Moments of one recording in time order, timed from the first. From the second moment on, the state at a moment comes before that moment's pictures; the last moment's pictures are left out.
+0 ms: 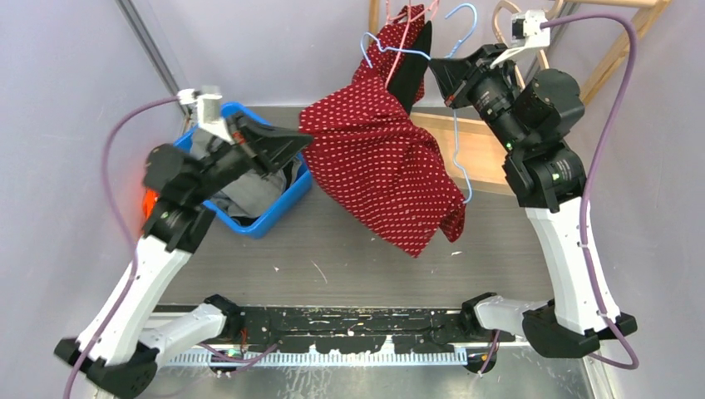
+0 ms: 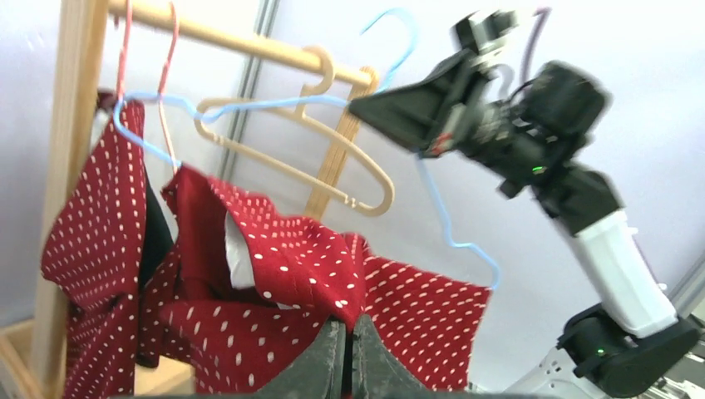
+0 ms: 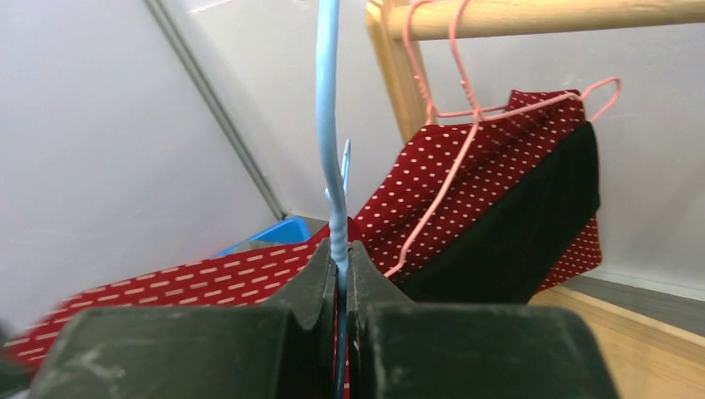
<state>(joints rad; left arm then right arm) -0.48 1.00 1.22 0.14 0.56 -0.58 0.36 1.21 1.82 -0.39 -0.11 0.34</state>
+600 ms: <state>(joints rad) -0.48 1.10 1.65 -0.32 -0.14 -0.08 0.36 1.18 1.74 -0.34 0.11 0.22</state>
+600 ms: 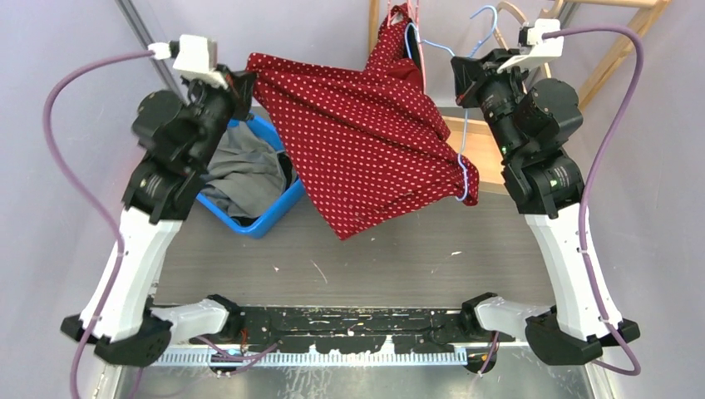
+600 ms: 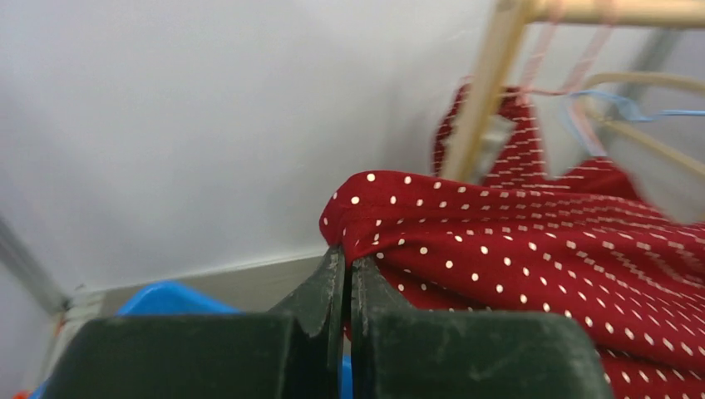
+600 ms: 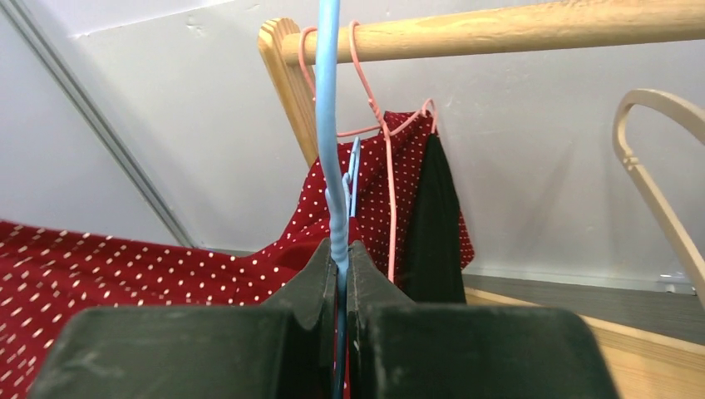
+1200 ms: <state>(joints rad) -0.15 1.32 1.83 -0.45 -0.31 0.02 0.36 1.12 1.66 -0.28 0.24 0.11</state>
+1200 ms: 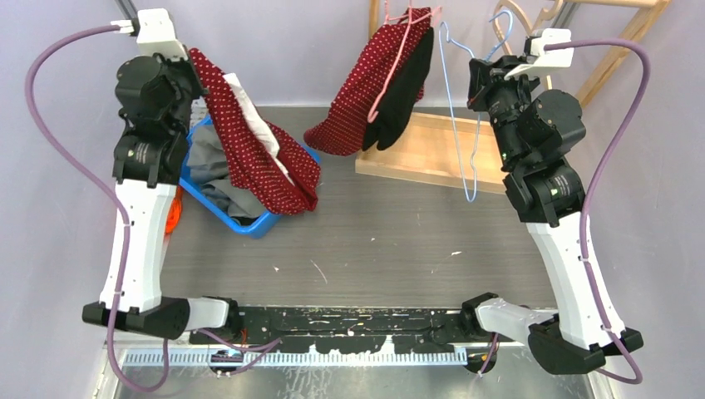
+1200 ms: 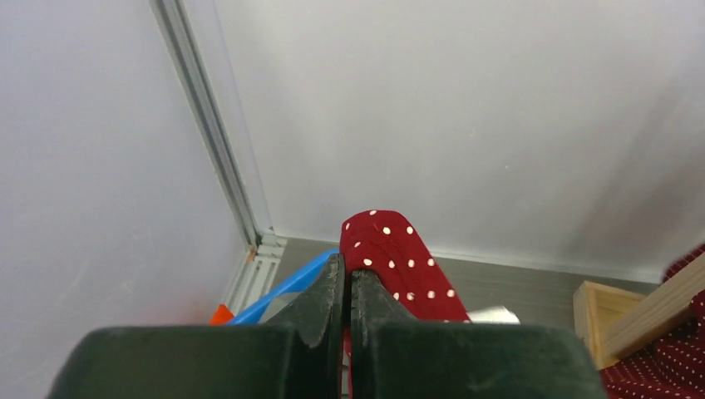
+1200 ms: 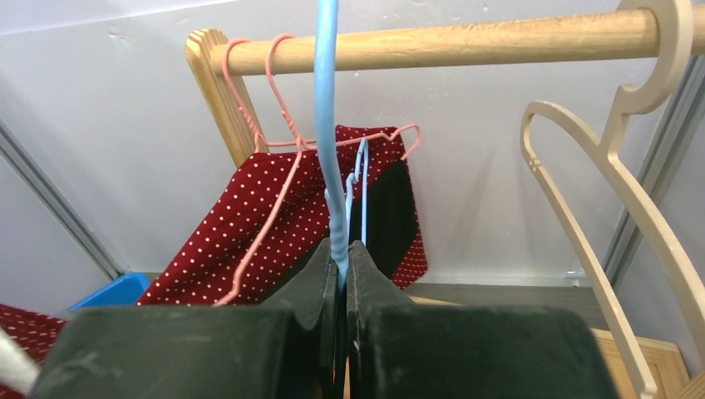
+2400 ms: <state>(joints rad) -0.07 1.45 1.26 -0.19 -0.30 -0.06 0.36 1.17 1.62 -0.23 0.29 0.04</state>
